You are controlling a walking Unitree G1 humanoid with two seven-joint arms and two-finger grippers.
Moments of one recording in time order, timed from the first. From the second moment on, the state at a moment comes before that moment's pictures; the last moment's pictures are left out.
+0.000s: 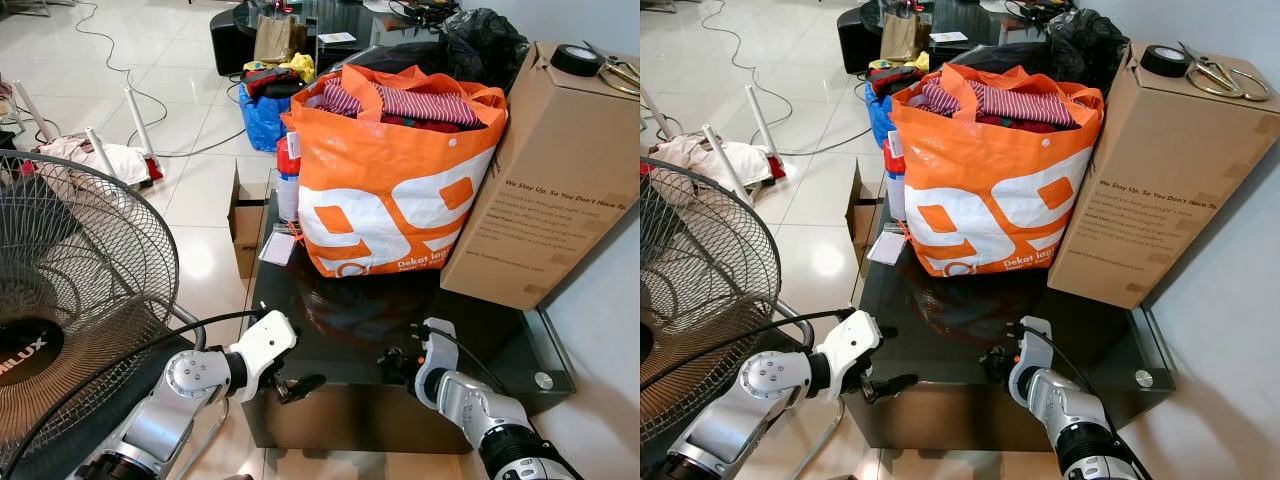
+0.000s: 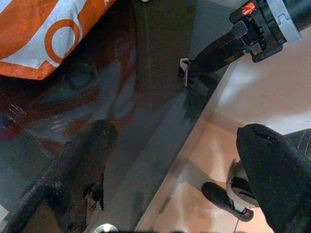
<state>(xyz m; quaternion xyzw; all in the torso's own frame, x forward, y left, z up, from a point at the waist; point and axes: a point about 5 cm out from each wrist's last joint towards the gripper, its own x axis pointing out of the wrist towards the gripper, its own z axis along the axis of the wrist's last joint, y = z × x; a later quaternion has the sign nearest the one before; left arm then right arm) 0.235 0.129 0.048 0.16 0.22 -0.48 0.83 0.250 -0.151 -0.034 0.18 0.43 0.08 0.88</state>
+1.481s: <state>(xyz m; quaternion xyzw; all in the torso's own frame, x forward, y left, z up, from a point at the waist) 0.250 0.133 0.102 0.12 0.06 -0.27 0.95 0.237 -0.173 0.097 0.09 0.07 0.10 0.99</state>
